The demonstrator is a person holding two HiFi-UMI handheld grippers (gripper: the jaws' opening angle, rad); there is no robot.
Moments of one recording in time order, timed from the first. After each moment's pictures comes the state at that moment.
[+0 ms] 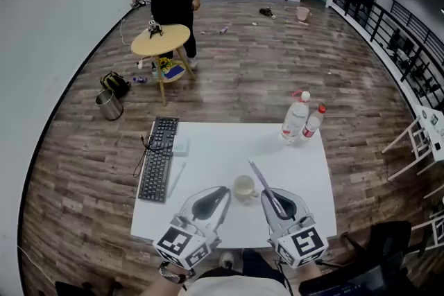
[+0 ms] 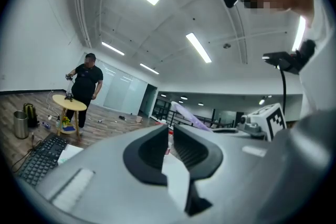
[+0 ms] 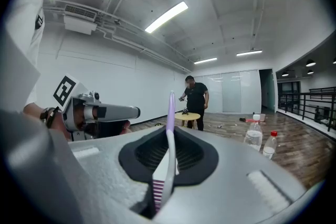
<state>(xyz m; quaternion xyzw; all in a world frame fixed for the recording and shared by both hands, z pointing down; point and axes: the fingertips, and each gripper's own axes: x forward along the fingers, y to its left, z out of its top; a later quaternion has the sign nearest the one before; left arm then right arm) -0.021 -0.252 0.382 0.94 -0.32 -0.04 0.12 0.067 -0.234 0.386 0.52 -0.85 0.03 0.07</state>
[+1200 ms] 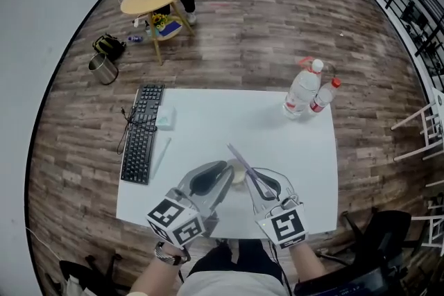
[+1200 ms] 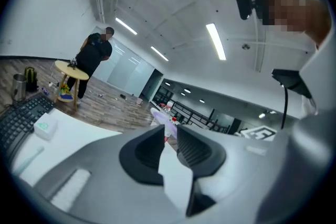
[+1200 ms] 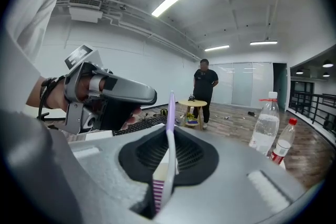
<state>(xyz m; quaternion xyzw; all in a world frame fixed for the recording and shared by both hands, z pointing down) 0.026 -0.299 0.443 0.92 -0.30 -0.02 0.25 0.069 -0.283 0.468 0.46 -0.87 0.03 0.15</state>
